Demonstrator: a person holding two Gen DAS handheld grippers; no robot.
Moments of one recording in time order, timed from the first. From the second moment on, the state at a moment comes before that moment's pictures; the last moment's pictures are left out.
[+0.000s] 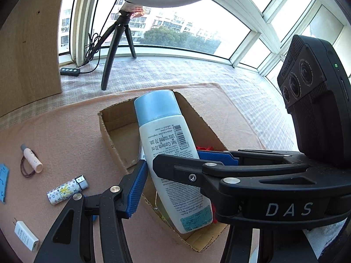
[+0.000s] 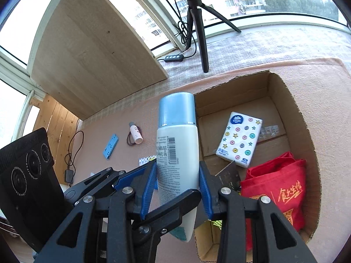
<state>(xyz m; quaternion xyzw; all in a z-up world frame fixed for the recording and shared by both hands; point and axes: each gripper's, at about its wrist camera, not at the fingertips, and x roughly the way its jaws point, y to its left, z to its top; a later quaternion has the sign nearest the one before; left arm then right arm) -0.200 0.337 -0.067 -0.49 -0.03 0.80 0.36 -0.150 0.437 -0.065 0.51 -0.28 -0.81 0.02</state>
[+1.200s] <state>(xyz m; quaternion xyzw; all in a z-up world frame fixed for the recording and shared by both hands) -0.141 0.197 -0.062 -0.49 0.01 0.83 0.26 -0.080 0.406 -0.037 0.45 -0.24 -0.86 -0.02</state>
